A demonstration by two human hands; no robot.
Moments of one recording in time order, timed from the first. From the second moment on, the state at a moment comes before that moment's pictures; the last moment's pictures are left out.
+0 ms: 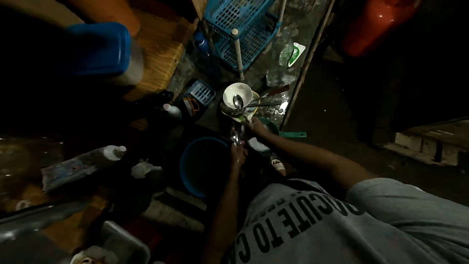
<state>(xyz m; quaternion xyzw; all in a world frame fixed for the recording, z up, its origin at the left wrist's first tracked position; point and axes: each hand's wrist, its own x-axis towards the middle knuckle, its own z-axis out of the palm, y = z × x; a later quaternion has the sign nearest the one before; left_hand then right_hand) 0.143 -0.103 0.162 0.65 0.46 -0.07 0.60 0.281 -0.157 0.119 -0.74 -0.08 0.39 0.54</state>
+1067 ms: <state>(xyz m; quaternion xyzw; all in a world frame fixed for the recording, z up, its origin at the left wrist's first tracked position) 0.166 -0.129 0.199 0.65 0.37 -0.18 0.64 0.312 -0.195 0.158 -0.78 -0.55 0.10 0.27</state>
